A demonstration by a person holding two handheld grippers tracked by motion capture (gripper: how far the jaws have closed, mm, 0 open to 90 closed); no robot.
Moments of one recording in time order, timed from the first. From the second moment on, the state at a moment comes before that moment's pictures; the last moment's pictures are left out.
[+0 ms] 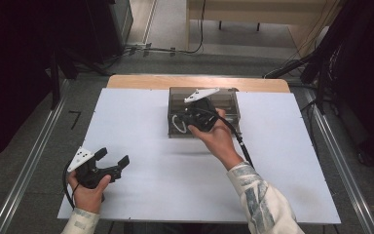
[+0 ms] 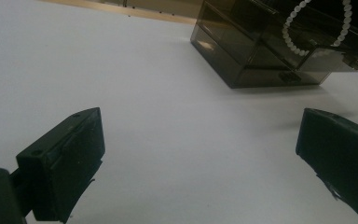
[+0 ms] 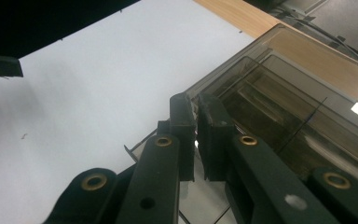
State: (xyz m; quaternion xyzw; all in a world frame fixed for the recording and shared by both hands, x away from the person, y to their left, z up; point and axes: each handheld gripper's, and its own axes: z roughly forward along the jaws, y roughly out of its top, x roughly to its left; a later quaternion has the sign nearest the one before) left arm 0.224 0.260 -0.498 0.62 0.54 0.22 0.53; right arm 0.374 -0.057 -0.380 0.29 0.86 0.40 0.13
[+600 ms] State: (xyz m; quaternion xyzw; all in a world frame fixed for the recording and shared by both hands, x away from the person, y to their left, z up) left arm 0.224 0.260 -0.498 0.62 0.54 0.22 0.53; right arm 0.382 -0.057 -0.390 0.30 0.87 0.37 0.13
